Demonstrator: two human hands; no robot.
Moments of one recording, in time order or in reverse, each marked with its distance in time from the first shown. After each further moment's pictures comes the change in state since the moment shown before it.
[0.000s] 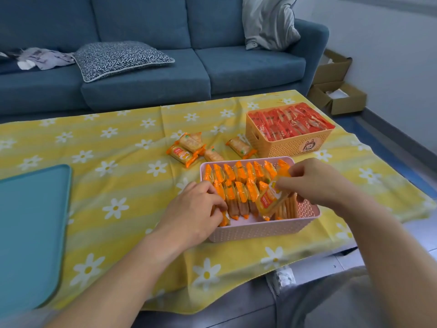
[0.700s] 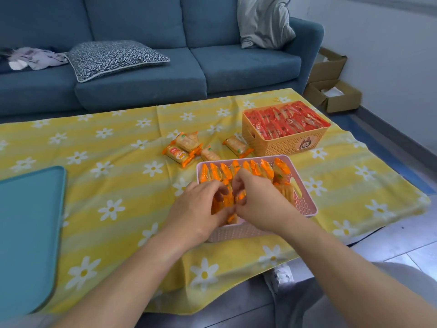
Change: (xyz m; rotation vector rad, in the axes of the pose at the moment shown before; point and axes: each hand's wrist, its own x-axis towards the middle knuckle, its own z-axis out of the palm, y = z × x) left_hand 0.004 0.007 0.010 -0.214 0.070 -0.037; right_hand -0.002 -0.024 0.081 -0.085 -0.045 -0.407
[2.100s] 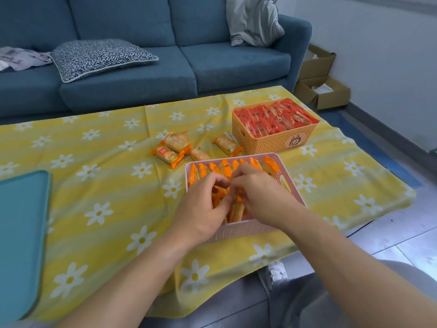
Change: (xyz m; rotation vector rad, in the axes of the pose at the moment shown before) left_hand 0.012 0.016 0.024 -0.294 0.108 0.016; right_hand -0.001 0.026 -0.015 -0.164 0.043 -0.203
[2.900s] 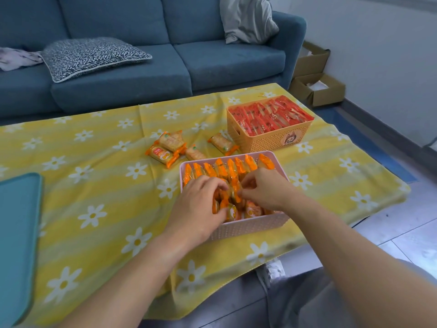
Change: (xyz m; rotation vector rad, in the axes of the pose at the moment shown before) left_hand 0.004 -0.005 0.003 0.373 -0.098 0.052; right_hand 0.010 0.032 -0.002 0.059 -0.164 0.470
